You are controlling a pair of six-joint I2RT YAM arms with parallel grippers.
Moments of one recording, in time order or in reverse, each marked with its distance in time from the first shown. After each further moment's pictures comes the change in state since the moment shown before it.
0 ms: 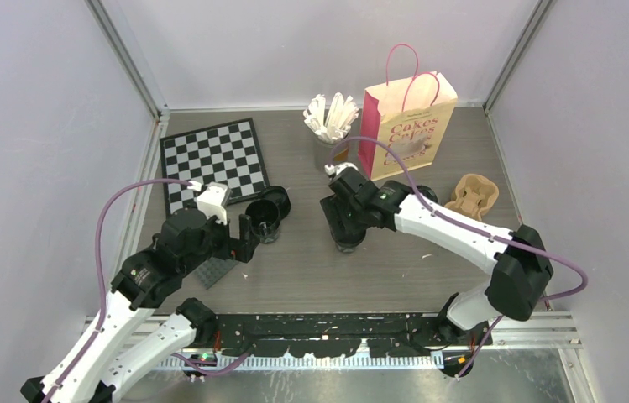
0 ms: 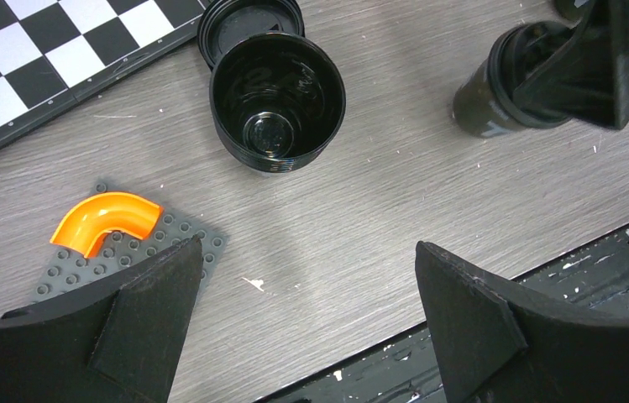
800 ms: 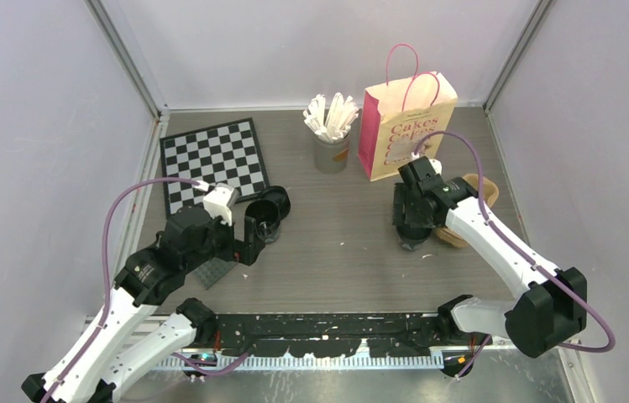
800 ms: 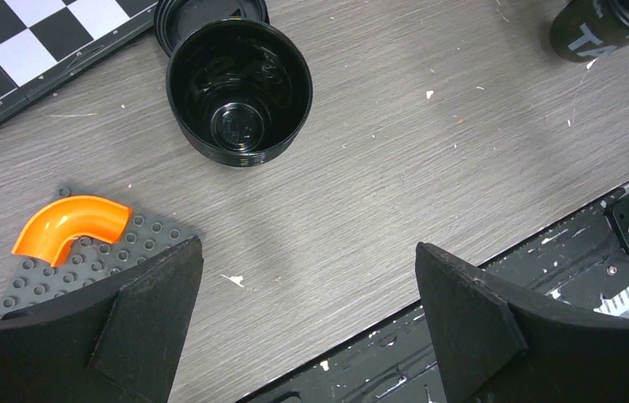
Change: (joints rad) left arm 0.000 0.024 -0.003 0.003 0.077 0.006; right arm -0.425 -0.251 -0.138 -0.191 0.101 0.090
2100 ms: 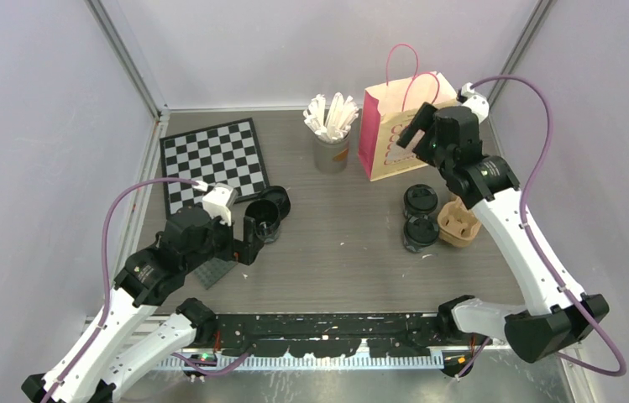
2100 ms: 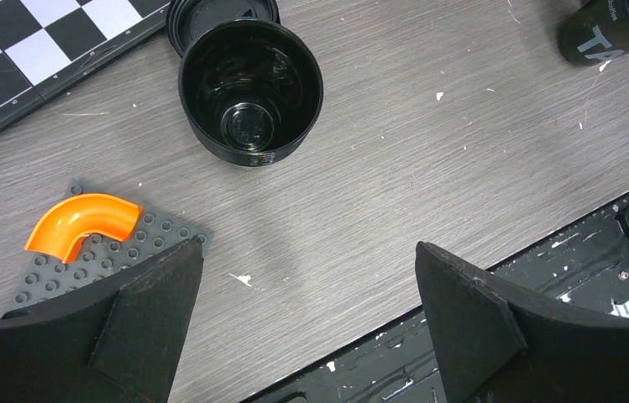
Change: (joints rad) left arm 0.000 -0.004 -0.002 -0.003 -0.016 0.005; right arm -0.089 -0.049 0.327 0.230 0.037 0.166
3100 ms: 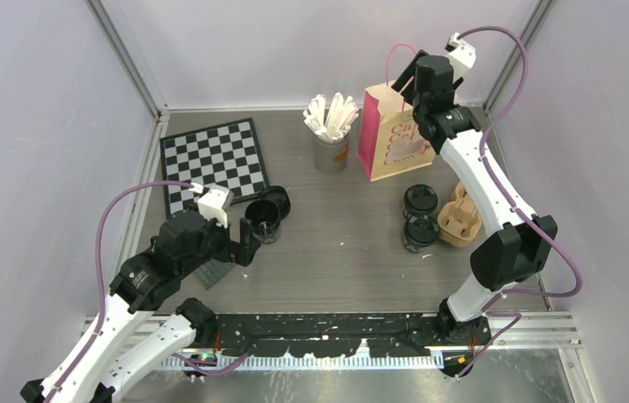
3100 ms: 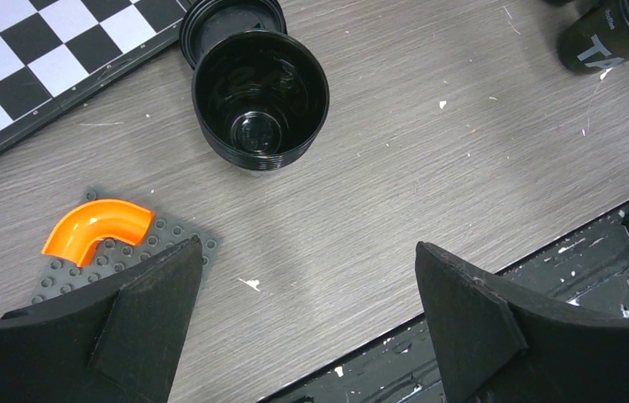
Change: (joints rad) left arm 0.000 -0.040 -0.005 0.002 -0.022 0.021; right arm -0.057 0.440 0.334 0.330 0.156 -0.031
